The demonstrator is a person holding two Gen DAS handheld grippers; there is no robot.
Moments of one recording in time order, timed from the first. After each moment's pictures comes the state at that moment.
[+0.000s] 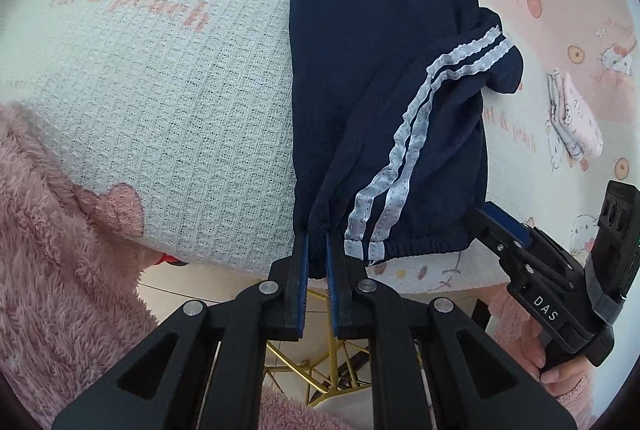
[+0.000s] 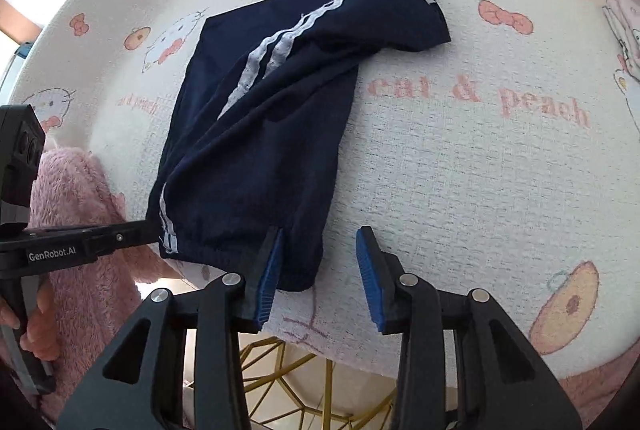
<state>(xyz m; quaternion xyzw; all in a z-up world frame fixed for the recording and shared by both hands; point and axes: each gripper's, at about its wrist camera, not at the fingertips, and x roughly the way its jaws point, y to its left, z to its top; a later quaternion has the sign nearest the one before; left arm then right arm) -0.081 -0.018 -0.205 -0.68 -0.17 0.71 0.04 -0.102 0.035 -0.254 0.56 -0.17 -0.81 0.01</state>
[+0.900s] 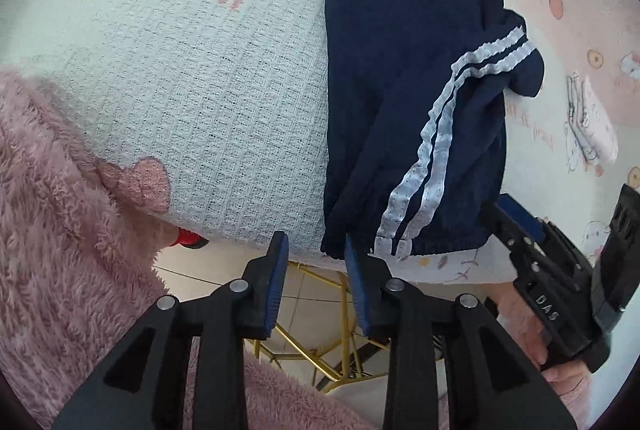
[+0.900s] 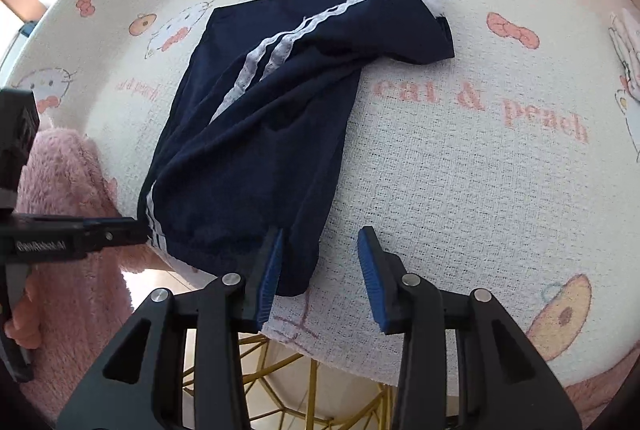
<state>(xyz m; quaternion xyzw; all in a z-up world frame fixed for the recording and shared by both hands) -0.079 -0.028 -0.201 -0.69 -0.19 0.70 0.01 -0.113 0.024 -0.262 0.57 -0.14 -0.81 0.02</state>
